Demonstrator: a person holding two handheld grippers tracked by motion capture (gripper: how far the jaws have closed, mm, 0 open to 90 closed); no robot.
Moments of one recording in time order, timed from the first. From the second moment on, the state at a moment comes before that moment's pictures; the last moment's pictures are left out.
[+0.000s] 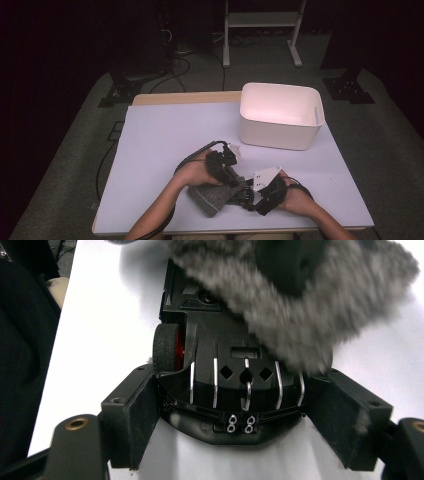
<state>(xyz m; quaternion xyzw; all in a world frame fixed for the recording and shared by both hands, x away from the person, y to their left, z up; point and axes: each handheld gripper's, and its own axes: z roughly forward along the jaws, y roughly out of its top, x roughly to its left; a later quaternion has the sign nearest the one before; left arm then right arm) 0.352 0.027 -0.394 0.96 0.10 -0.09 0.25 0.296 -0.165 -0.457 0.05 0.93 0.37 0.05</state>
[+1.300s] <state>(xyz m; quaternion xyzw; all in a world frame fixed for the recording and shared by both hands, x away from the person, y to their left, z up) 0.335 0.075 -0.394 0.95 0.11 -0.10 0.27 0.297 -0.165 -0.457 0.05 0.93 0.37 0.05</state>
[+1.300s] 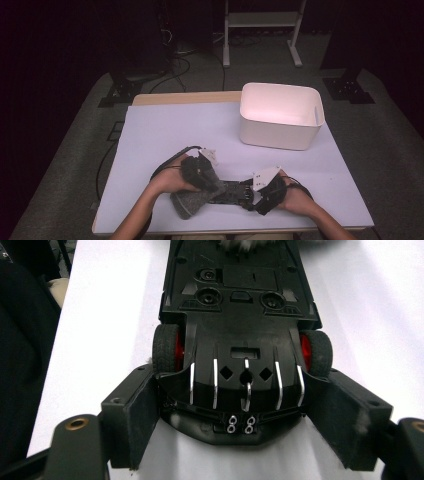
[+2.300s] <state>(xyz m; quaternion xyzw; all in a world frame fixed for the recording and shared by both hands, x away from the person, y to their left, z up) 0.332 0.079 -0.392 0.95 0.10 -0.10 0.28 0.296 -0.163 -0.457 0.05 0.92 0.37 0.05</state>
